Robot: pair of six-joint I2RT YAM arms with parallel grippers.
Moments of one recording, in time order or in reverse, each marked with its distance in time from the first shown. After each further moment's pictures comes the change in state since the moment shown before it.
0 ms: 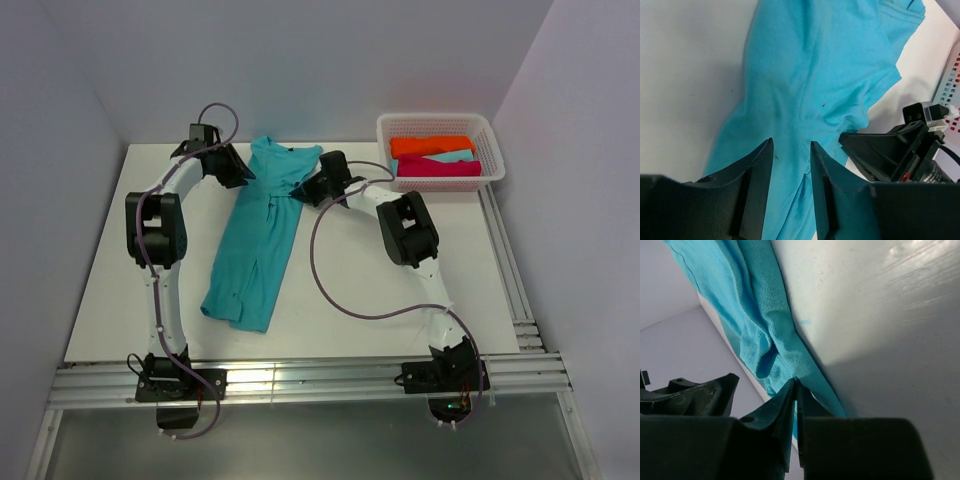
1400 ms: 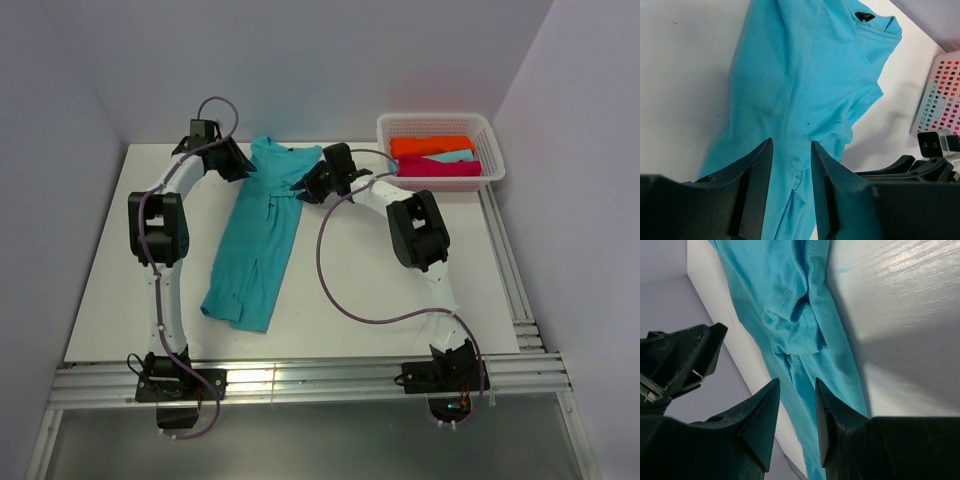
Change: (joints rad) left arm -0.002 0.040 0.075 0.026 -0.002 -0.028; right arm -0.006 -0.135 -0.063 -0.093 -0.029 -0.191
